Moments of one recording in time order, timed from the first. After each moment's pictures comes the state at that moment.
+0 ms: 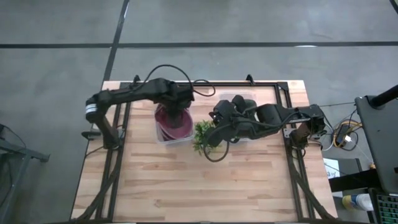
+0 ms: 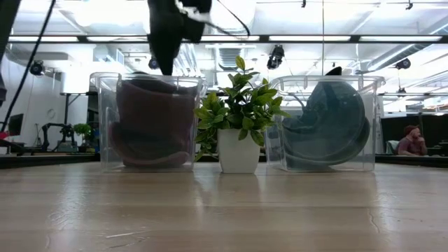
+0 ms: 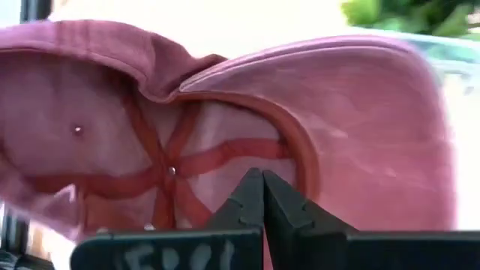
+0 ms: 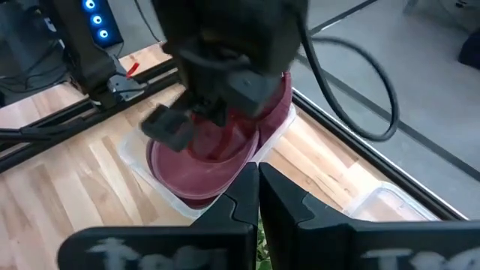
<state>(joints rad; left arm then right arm) 0.24 1.68 1.68 -1.36 -0.10 -0.05 0.26 1.80 2.17 -1.22 0.74 0.69</state>
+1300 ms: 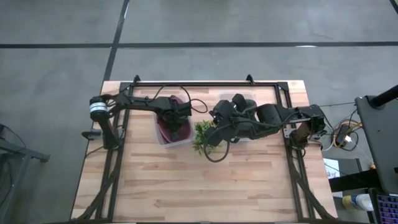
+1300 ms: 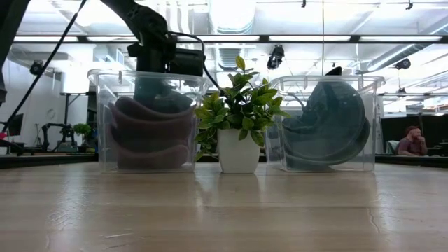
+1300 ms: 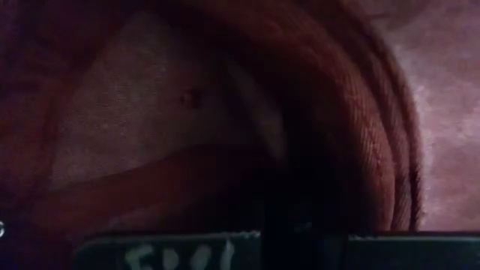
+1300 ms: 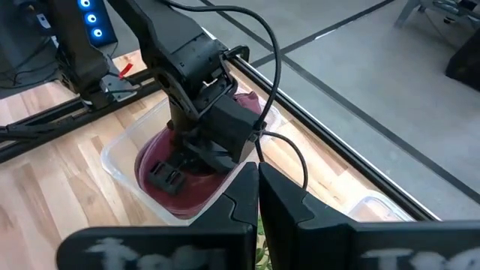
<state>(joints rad) 0.28 1.76 1.13 -0.90 0.05 -0.10 0.26 1.80 2.17 -1.22 0.76 0.64</state>
